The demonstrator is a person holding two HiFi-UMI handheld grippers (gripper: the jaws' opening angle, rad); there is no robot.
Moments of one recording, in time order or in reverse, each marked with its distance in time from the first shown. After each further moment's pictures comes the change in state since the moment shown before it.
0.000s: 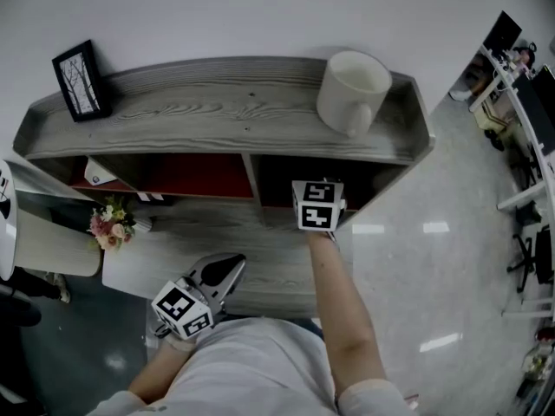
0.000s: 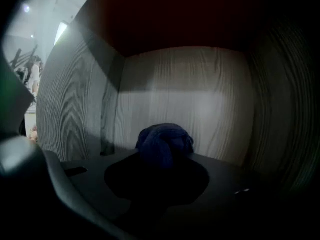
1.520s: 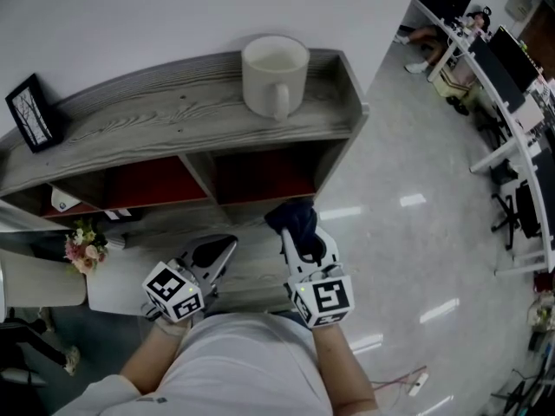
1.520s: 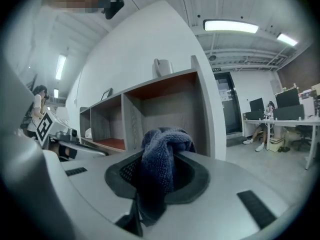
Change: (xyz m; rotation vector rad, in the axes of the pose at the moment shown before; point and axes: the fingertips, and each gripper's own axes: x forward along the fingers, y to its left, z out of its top) left arm 0.067 -0.025 0.013 0.038 0.022 -0.192; right arm -0.214 0.013 -0.034 0.173 -0.095 0.090
